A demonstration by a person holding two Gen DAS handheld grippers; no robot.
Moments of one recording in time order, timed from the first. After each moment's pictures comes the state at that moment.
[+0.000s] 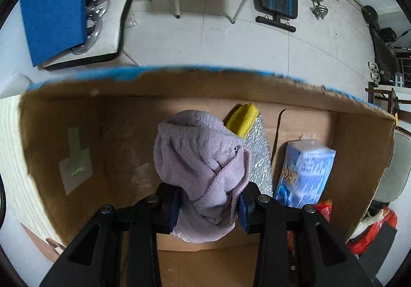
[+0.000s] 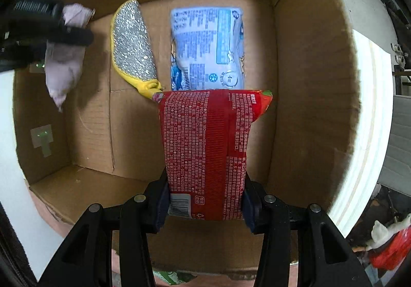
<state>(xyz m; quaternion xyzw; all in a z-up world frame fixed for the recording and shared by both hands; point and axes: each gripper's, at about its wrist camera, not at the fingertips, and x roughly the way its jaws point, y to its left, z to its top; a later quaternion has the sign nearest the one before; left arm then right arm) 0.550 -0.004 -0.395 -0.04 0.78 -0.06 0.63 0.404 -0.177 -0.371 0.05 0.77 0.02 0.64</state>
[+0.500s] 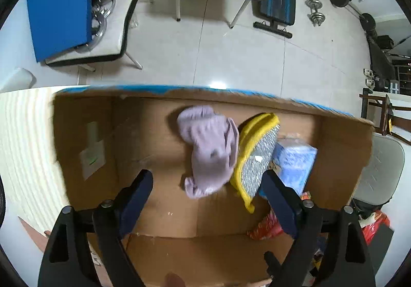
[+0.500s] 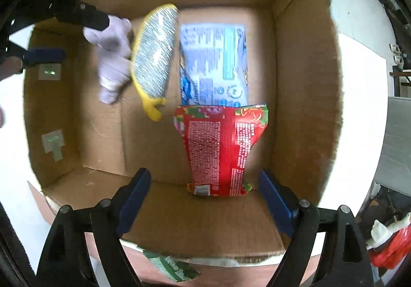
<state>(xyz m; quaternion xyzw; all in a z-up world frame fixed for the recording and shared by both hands) 0.548 0.008 -0.351 -0.05 0.77 -0.06 0.64 0.434 -0.147 -0.344 0.06 0.76 0.02 0.65</state>
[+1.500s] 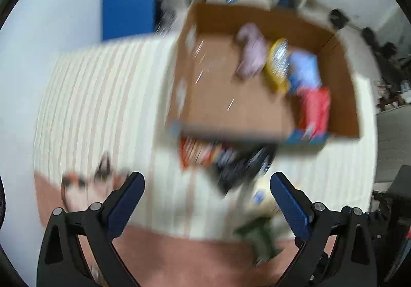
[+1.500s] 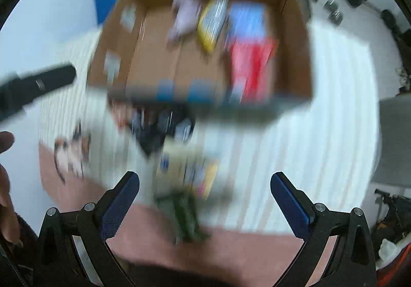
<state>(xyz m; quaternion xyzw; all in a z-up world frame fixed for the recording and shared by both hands) 0.276 0.071 -0.272 0.00 0.67 0.02 0.75 0.231 -0.123 -0.306 0.05 0.72 0.10 0.69</state>
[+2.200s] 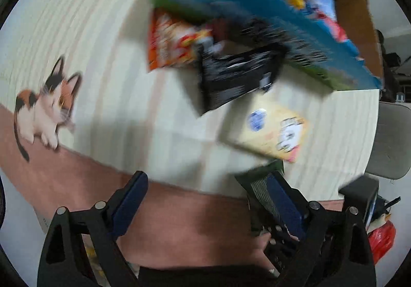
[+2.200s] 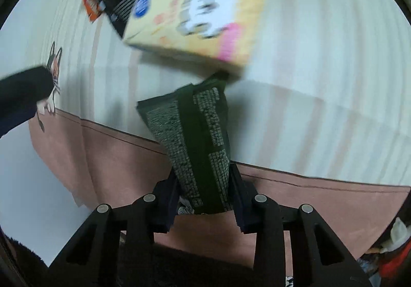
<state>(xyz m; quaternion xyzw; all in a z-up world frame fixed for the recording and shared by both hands) 0.217 0.045 -0.350 -0.10 0.74 0.00 0.67 0.139 -0.126 -0.413 0.07 0.78 0.10 0.61</state>
